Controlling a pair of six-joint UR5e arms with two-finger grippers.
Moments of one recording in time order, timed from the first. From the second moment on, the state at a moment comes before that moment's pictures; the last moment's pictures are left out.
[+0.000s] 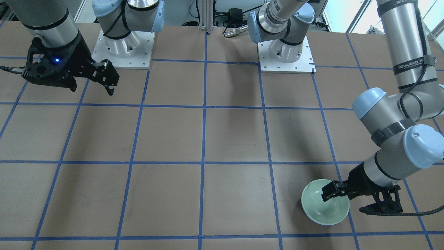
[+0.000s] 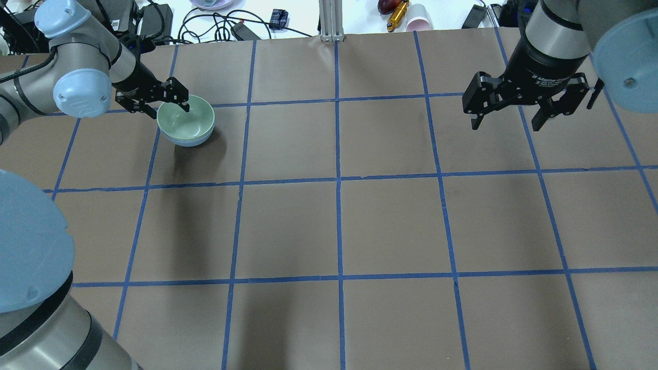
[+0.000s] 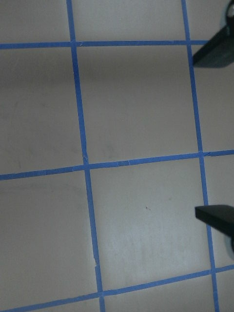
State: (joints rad) left arm -1.29 -2.09 -1.51 -1.05 1.42 0.18; right arm 1.52 -1.59 1.63 -1.60 -1.59 0.04
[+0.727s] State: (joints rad) left arm -1.33 -1.96 -1.51 -1.17 1.45 0.12; right arm 1.52 -1.59 1.63 -1.60 -1.59 0.04
